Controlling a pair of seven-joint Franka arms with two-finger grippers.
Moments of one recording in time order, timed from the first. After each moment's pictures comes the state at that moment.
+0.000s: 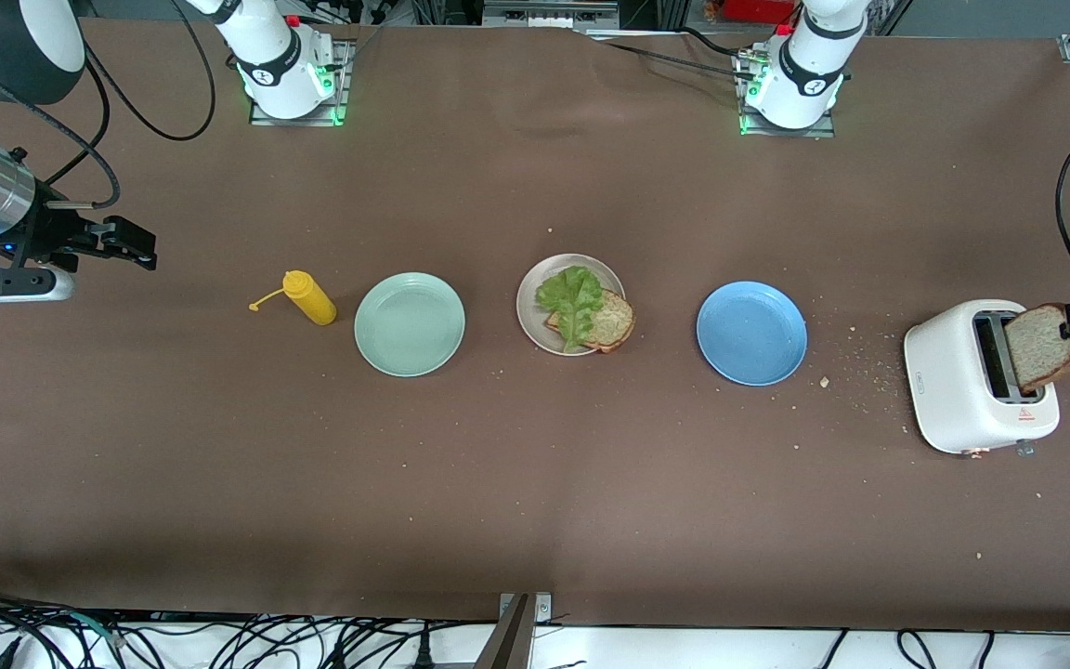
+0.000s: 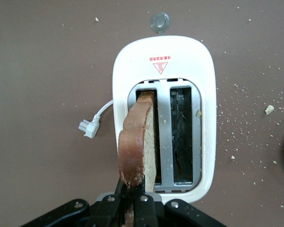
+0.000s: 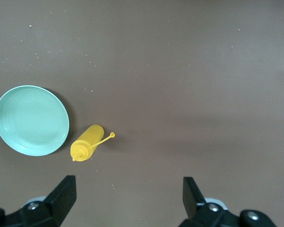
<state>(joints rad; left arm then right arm) 0.67 0.33 -0.36 -1.66 0.23 1.90 0.27 0.07 0.09 -0.01 -1.63 -0.04 1.66 0.00</state>
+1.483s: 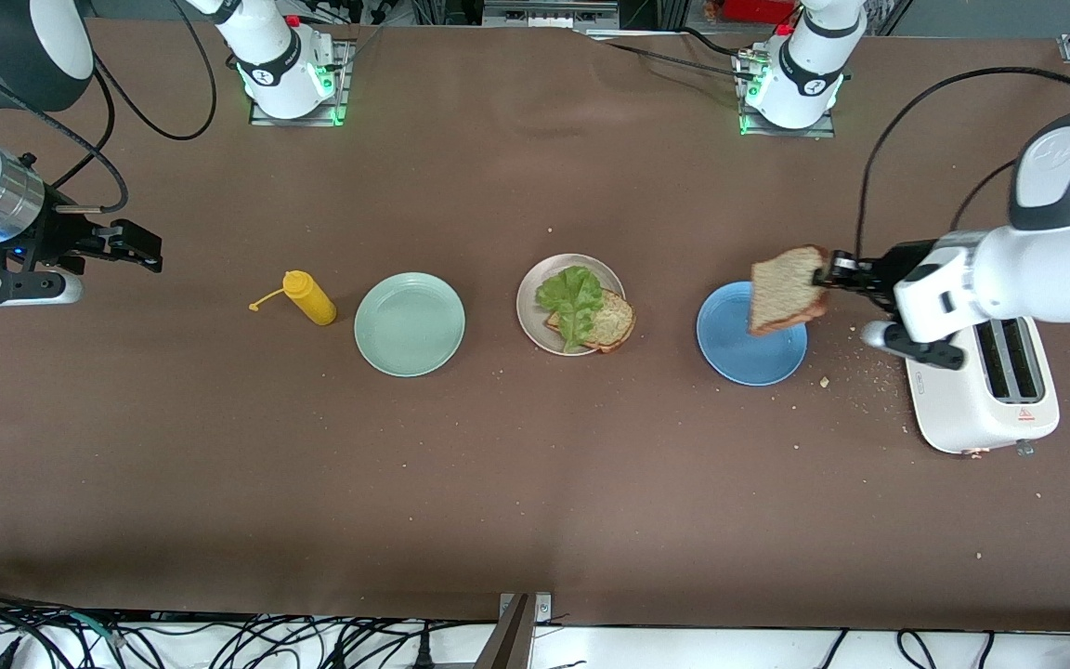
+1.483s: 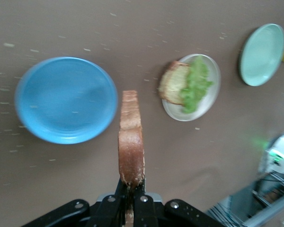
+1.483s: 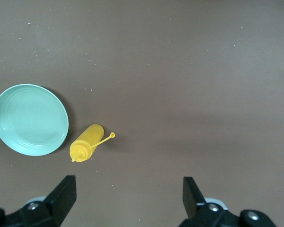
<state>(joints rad) 0.46 0.42 -0.69 -1.51 -0.25 1.50 -0.01 0.07 0.10 -0.01 -1.65 -0.04 1.68 0.00</state>
